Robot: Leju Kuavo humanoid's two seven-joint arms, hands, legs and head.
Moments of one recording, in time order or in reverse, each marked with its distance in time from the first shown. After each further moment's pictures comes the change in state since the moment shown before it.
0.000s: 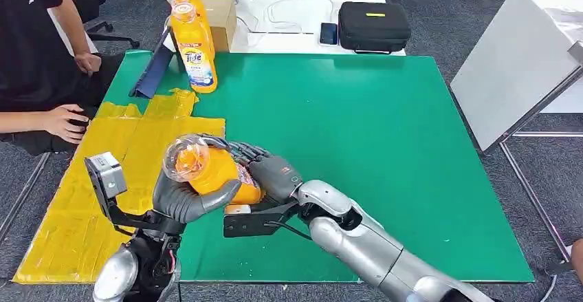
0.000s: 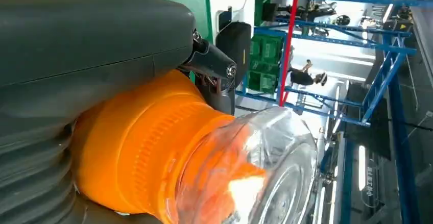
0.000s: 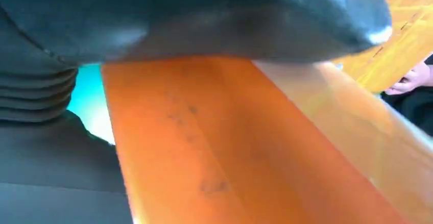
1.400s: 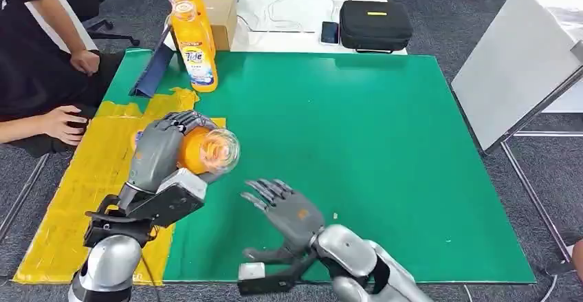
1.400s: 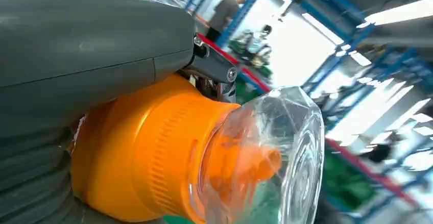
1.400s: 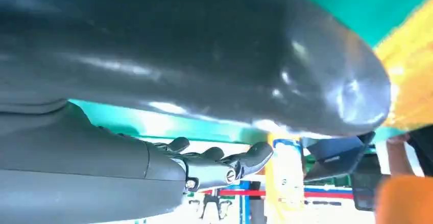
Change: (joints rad) left arm -0.071 -0.081 0.228 -0.055 -1.154 -0.291 0.019; right arm 0.363 -0.142 -0.128 -0.457 0.459 0.108 0.114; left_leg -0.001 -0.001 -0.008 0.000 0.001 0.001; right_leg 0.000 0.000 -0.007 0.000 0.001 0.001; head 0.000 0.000
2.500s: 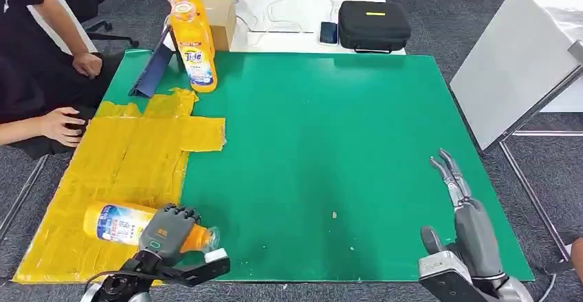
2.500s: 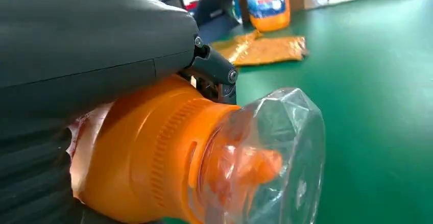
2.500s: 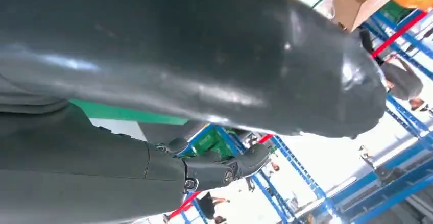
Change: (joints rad) left arm 0.254 0.183 -0.012 0.359 -0.578 0.089 0.000; right arm 0.550 0.080 -0.888 -0.566 -0.393 -0.046 -0.244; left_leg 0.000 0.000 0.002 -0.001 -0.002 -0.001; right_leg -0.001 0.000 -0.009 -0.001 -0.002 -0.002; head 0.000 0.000
